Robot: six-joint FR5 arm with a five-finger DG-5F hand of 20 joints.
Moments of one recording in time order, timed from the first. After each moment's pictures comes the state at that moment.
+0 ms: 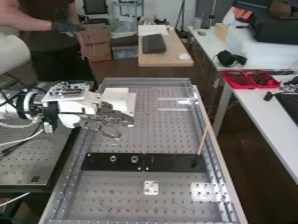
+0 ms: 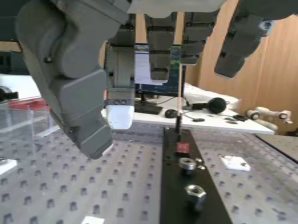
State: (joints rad) arm 1.33 -1.71 -2.26 -2.41 -1.87 -0.88
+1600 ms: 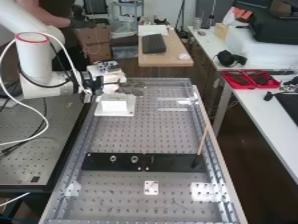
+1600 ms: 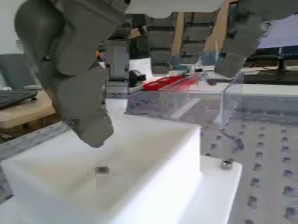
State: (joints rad) arm 1.65 -1.84 -2.10 -2.59 -2.06 -0.80
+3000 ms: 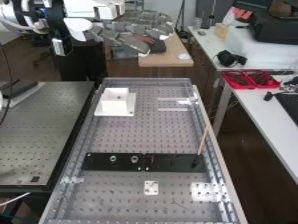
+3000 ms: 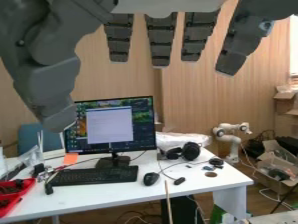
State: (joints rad) arm 1.52 -1.54 -1.80 -2.94 -1.47 -0.72
